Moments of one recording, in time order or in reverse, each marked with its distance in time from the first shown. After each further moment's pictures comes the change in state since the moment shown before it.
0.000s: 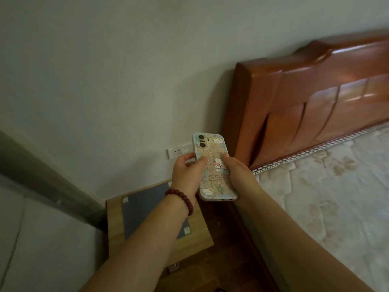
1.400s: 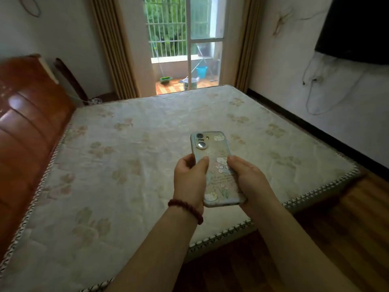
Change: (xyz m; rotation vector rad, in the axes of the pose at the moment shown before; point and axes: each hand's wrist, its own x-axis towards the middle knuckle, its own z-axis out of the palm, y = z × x) left_hand -0.512 -0.213 0.234 0.474 -1.415 -0.200; right_hand -0.570 0.086 -0.304 0.600 1.362 -0.631
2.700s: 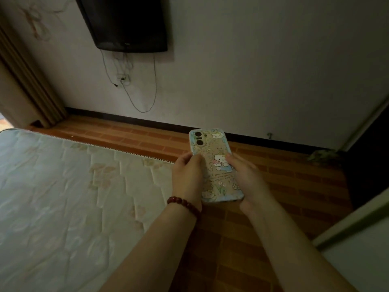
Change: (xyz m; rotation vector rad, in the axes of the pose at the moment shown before) left_hand 0.102 -0.230 0.701 0.379 -0.787 -0.335; right_hand 0.181 -0.251 -0.597 0.187 0.941 -0.169
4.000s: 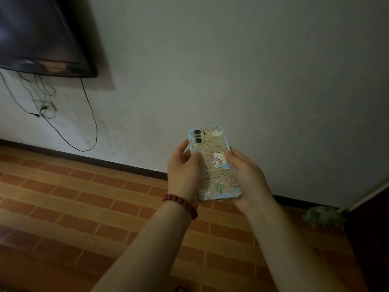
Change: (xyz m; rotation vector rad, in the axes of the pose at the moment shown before) left_hand 0.560 0.128 0.420 -0.046 -0.138 0.122; right_hand 0.650 -0.267 -0.099 0.044 0.082 -0.094
